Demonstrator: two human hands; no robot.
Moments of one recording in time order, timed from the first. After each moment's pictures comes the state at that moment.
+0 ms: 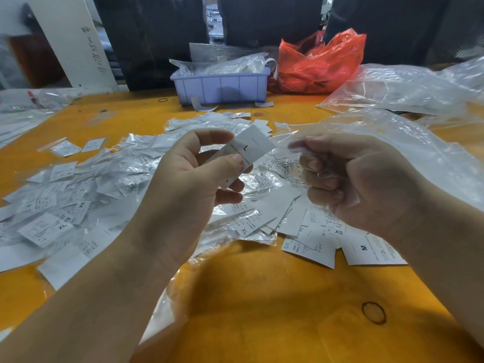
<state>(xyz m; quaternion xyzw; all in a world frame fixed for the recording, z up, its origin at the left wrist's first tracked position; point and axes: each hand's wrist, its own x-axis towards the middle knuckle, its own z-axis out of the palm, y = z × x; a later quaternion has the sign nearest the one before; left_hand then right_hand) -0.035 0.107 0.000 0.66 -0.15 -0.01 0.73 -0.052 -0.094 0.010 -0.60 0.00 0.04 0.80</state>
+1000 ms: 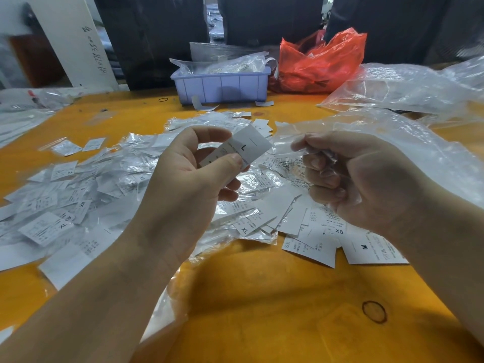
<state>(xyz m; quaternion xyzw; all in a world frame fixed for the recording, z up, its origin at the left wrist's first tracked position) -0.033 0.107 -0.001 0.69 -0.16 0.03 0.71 -0.052 -0.094 0.011 -0.60 0.02 0.03 0.80</state>
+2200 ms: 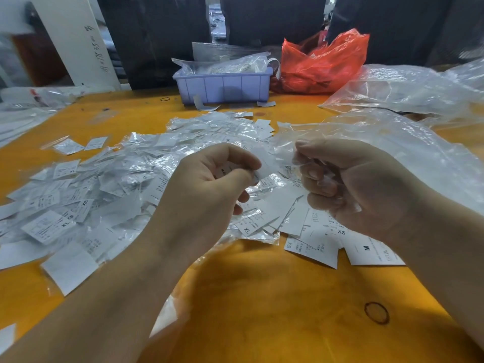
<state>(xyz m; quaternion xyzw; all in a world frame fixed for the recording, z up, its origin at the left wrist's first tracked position) -0.038 0.104 -0.004 0.76 -0.20 0.03 0.61 -0.056 -0.089 0.009 -0.65 -0.02 0.05 0.75</state>
